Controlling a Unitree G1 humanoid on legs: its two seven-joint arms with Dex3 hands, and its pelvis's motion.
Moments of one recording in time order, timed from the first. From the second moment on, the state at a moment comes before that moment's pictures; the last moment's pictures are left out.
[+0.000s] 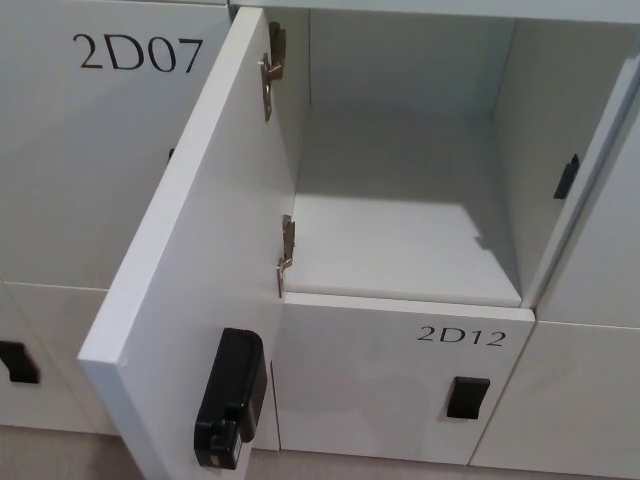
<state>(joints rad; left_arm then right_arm) -0.10 0.52 -0.02 1.19 0.22 -0.25 0.01 -0.27 -0.43 0.12 1.26 -0.25 -0.09 0.10</state>
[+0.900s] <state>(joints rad) -0.31 0.43 -0.24 0.66 0.36 -0.38 0.14 -0.28 -0.44 0.13 1.30 -0.27 -0.13 0.12</state>
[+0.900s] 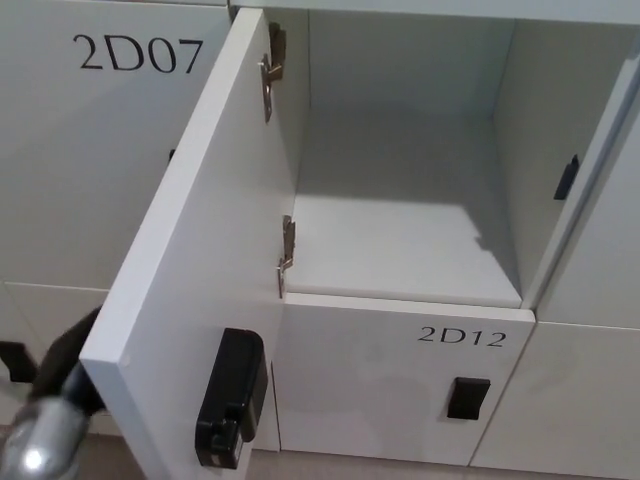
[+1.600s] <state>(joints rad) -0.73 0.11 -0.61 0.49 0.60 -0.17 0.07 -0.29 -0.44 0.13 1.30 -0.27 -0.13 0.12</state>
